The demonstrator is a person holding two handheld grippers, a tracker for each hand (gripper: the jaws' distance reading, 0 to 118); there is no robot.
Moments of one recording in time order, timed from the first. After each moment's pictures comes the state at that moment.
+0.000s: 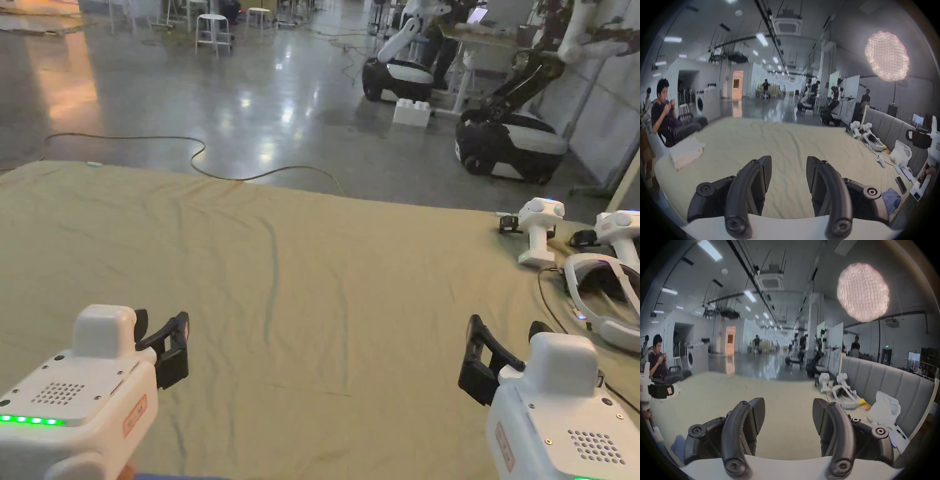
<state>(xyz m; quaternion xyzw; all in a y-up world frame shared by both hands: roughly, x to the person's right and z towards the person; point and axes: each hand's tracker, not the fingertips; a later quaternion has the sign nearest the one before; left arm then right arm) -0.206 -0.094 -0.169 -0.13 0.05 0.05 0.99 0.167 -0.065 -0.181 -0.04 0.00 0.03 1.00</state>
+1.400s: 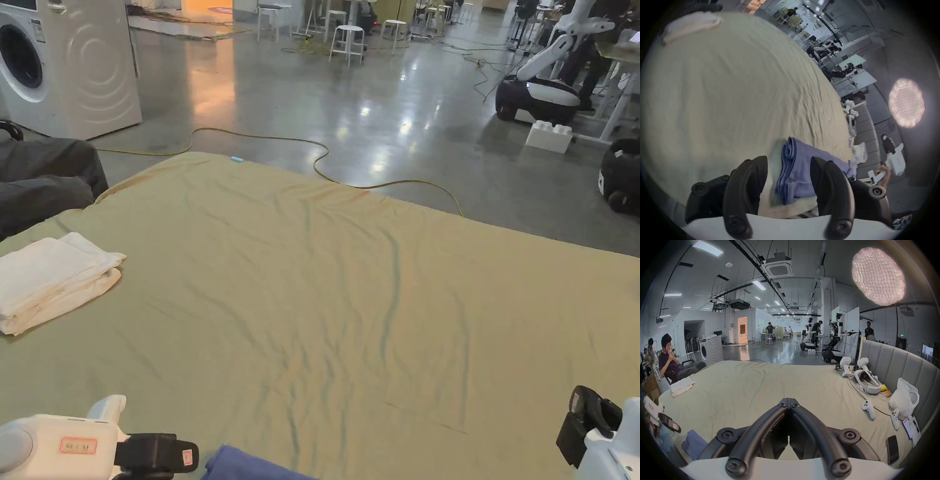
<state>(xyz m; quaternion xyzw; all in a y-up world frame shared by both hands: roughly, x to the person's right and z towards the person) -0.421 -0.260 -0.104 -0.45 -0.08 0.40 0.79 0.126 -0.106 -0.214 -0.14 0.08 0.02 0.99</state>
